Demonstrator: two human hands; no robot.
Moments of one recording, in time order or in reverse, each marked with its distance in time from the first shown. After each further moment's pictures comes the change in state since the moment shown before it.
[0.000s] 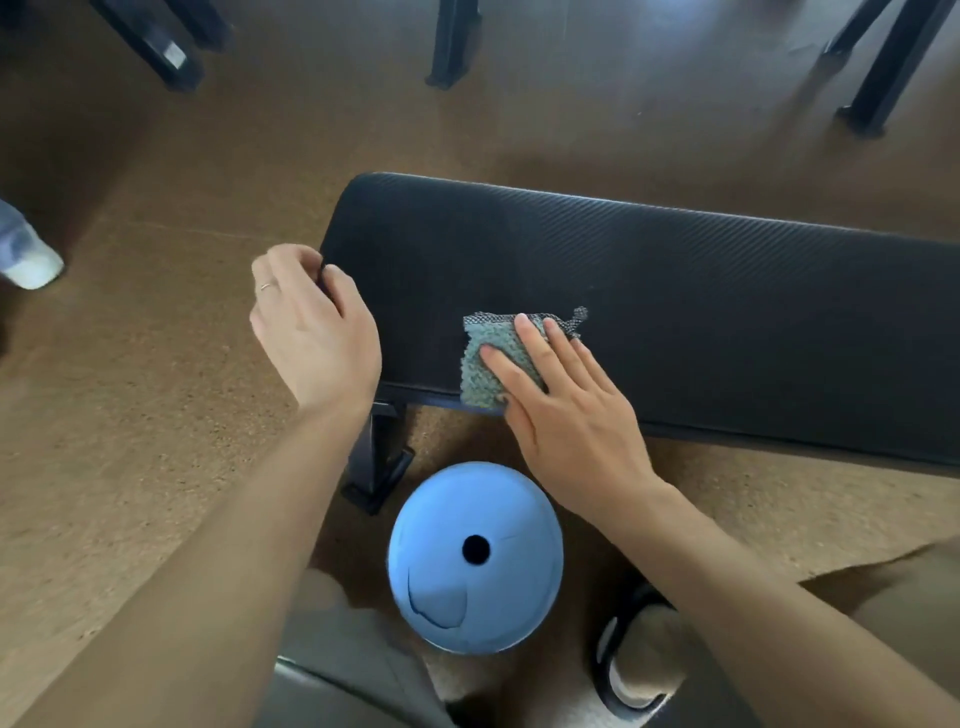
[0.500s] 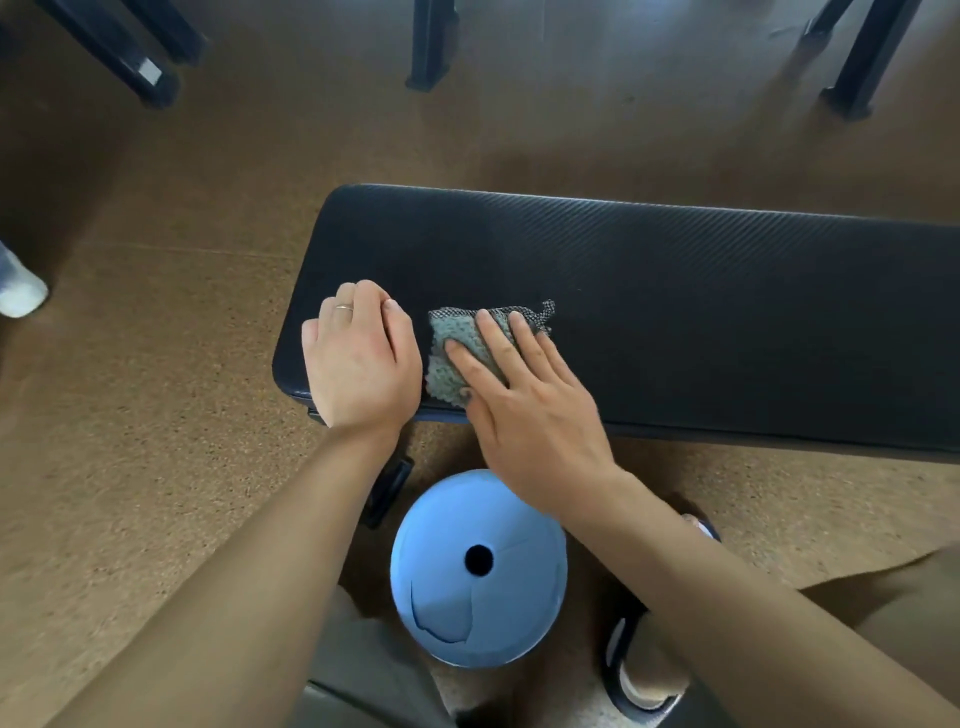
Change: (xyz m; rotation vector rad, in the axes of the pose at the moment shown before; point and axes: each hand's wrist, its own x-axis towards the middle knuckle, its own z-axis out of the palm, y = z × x) left_hand -0.021 0.005 0.026 0.120 -0.177 0.324; right_hand 0.025 -0.023 0.001 0.059 0.016 0.031
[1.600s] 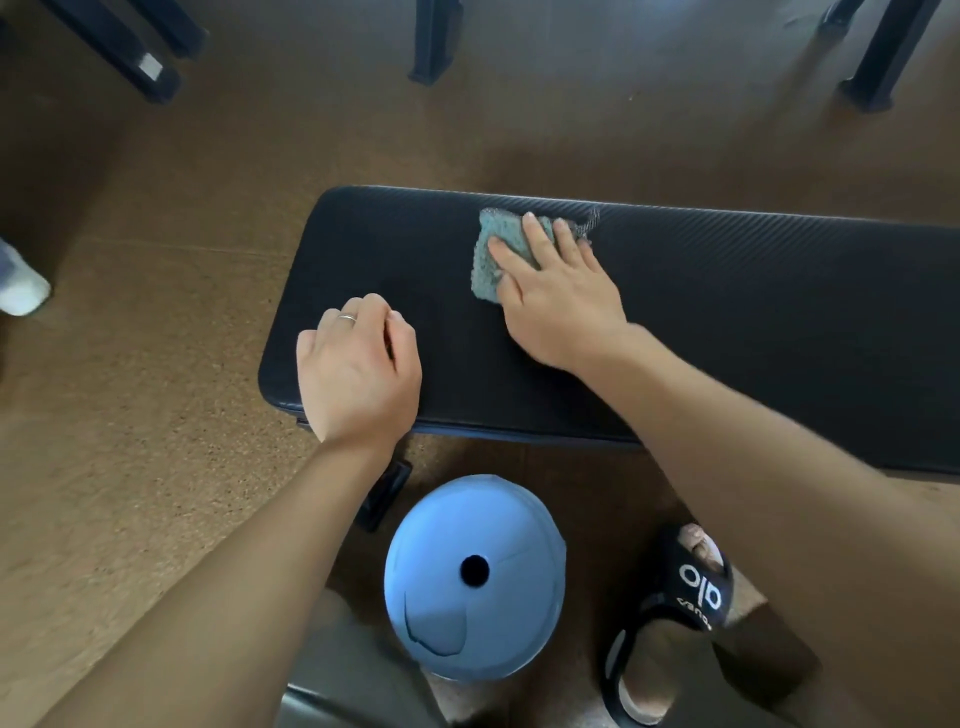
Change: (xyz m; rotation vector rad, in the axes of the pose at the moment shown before) left_hand 0.000 0.006 0.000 0.096 -0.075 0.005; right_hand 0.102 0.062 -0.029 0.081 -0.171 0.176
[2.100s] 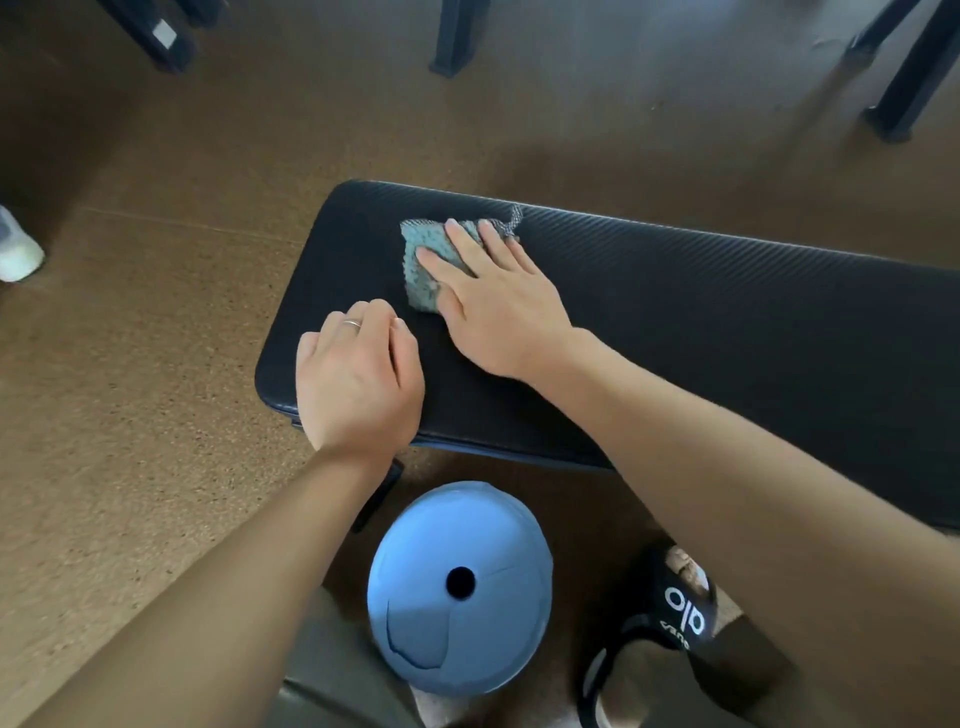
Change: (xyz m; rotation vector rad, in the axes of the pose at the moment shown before) left_hand 0.000 -0.003 0.005 0.024 0.004 0.022; right_hand 0.027 -0.038 0.010 -0.063 0.041 -0.279
